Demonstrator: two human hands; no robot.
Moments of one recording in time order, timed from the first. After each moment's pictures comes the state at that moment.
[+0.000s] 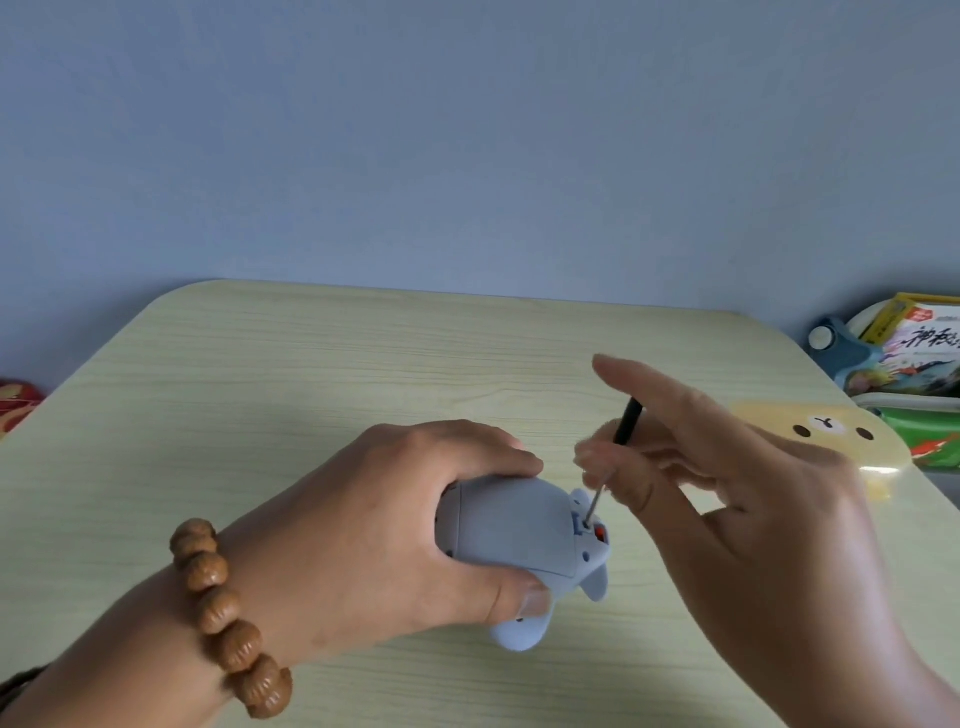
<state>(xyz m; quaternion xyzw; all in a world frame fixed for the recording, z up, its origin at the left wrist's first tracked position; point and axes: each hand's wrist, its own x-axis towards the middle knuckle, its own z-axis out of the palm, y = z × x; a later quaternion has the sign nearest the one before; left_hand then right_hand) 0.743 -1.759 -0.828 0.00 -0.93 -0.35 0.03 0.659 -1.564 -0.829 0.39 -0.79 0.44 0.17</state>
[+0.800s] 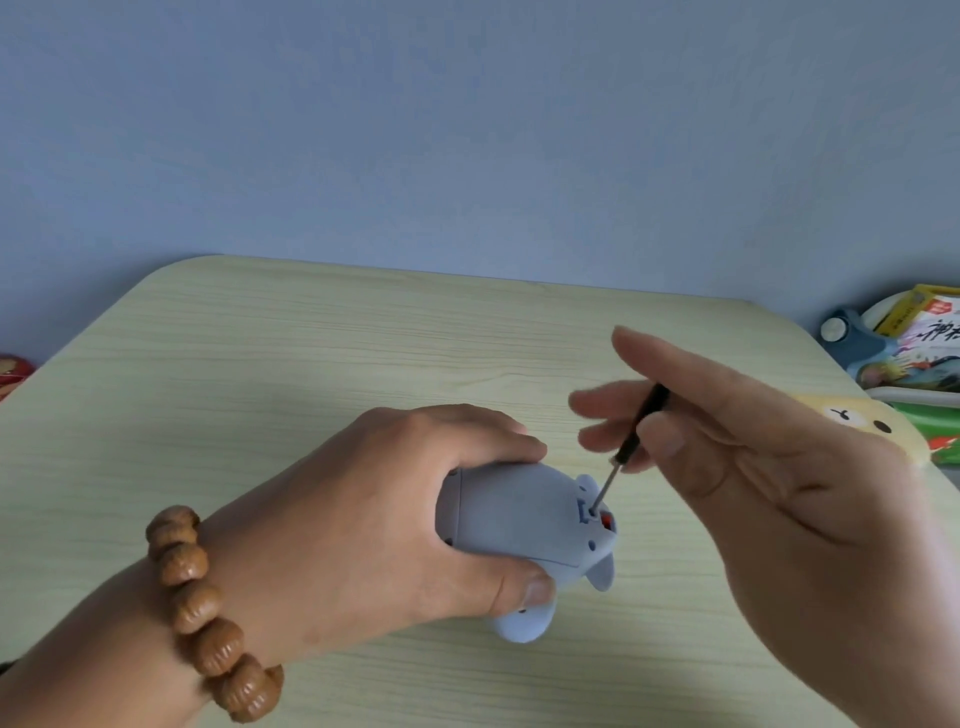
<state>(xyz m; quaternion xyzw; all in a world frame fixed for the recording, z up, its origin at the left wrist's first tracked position) 0.745 -1.759 -0.830 0.00 -0.94 -0.35 0.03 0.654 -1.557 -0.832 0.39 -0.73 0.55 0.05</state>
